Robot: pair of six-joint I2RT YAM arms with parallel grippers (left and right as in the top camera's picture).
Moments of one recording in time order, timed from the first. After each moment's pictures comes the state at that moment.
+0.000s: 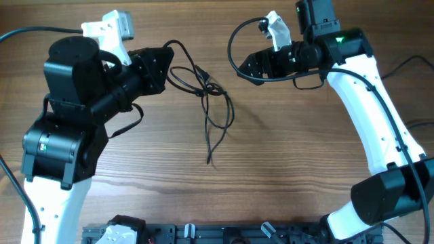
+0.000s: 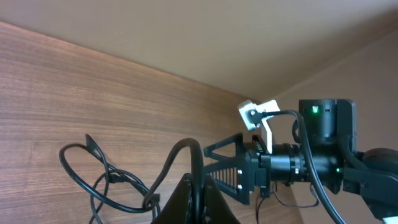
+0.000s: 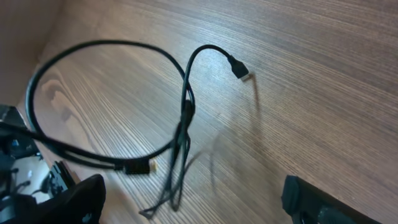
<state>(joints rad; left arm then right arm) -0.23 1.16 1.51 -0.77 0.35 -0.58 0.26 1.75 1.69 -1.01 -0.60 -0.07</state>
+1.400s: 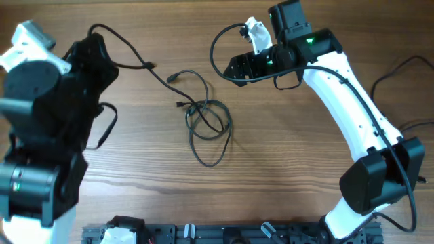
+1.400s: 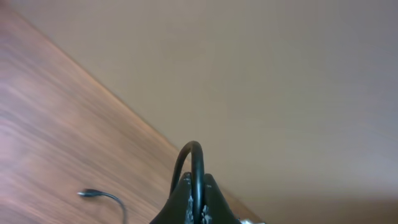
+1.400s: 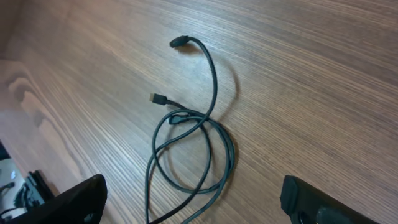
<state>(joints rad) -0.17 1.06 1.54 -0.75 -0.17 -0.85 0.35 1.84 1.69 -0.94 -0.49 -0.01</state>
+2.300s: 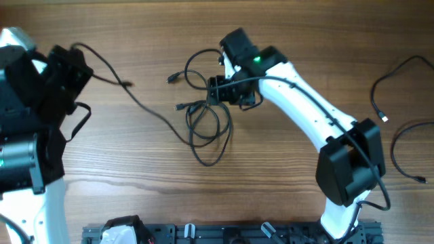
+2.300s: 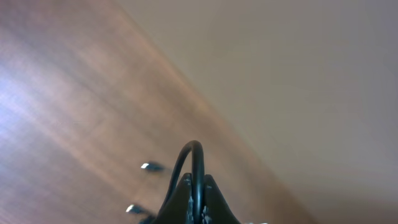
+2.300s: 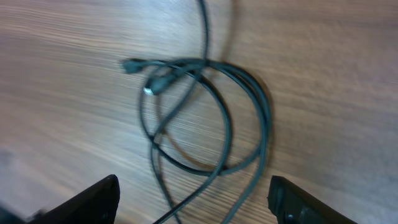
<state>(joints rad) 0.14 1.15 1.54 -0.93 0.10 -0.74 0.58 1.96 1.63 -0.96 -0.25 0.51</state>
